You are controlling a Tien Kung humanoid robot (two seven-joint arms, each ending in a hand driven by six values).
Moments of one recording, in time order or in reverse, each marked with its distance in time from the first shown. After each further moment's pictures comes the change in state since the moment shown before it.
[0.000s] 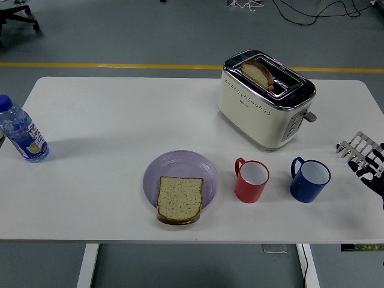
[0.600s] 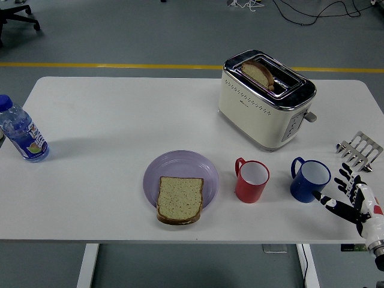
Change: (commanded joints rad) left arm -0.002 0.000 0.008 0.000 -0.002 0.001 -0.001; right arm -0.011 0.006 -0.159 -0.014 -0.118 -0.039 0.016
